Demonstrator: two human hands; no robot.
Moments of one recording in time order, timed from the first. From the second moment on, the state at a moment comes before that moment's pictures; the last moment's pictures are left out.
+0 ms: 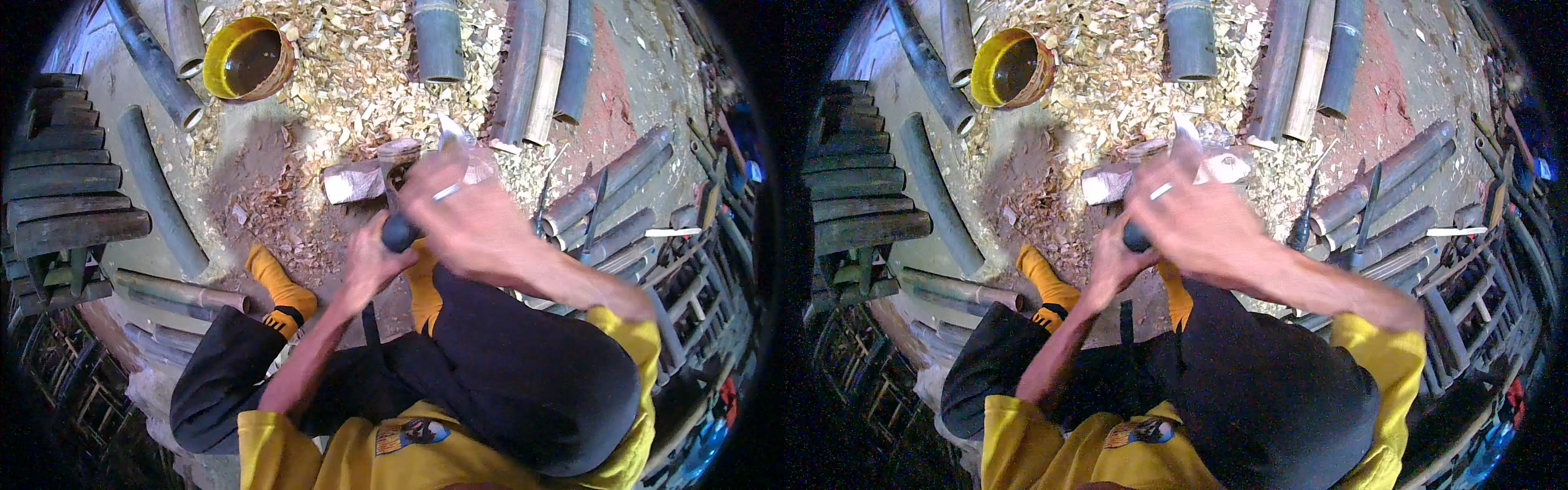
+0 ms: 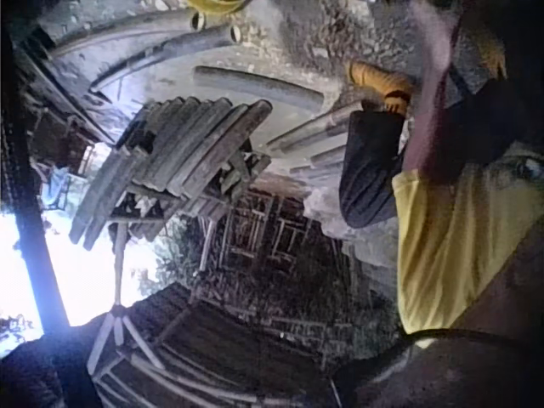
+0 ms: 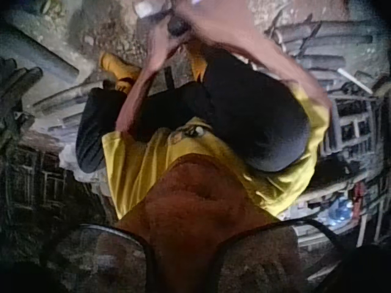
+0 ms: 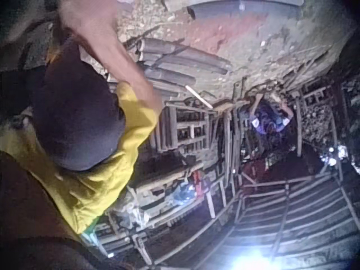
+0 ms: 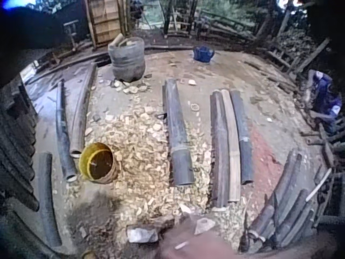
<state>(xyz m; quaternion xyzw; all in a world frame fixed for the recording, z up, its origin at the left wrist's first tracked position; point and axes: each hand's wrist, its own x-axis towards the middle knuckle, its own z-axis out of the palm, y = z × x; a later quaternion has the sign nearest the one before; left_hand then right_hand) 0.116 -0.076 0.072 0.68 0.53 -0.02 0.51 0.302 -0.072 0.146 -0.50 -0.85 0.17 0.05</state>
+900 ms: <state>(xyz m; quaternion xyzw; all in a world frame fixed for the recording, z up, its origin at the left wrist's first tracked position) 0.119 0.129 0.063 0.94 0.07 -0.25 0.24 0.208 -0.045 0.021 -0.65 -0.51 0.41 0.39</state>
